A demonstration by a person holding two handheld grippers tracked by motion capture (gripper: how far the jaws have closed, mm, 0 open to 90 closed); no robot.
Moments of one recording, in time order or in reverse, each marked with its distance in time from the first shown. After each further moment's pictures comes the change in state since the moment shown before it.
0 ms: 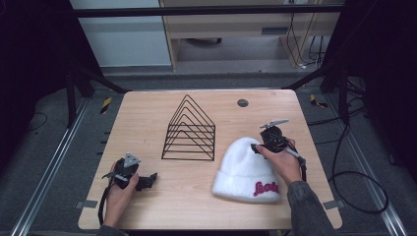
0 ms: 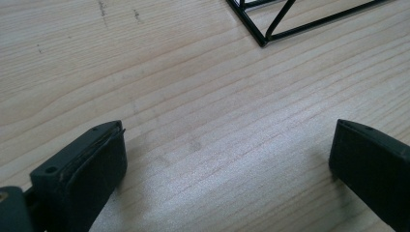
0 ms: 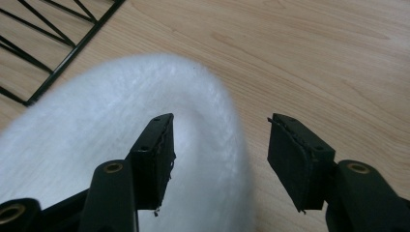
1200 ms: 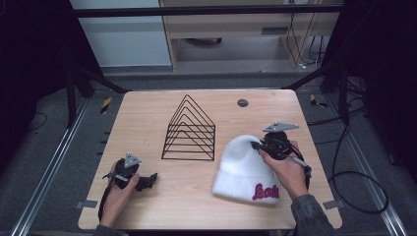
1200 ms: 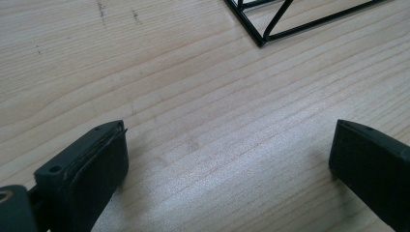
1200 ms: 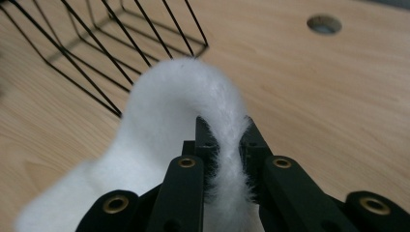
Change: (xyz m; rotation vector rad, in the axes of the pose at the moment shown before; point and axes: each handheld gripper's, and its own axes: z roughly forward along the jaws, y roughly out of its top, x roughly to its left) left arm -0.002 0.000 0.000 -0.002 0.008 -0.005; right arm 0.030 -0.006 -0.068 -0.231 0.122 -0.072
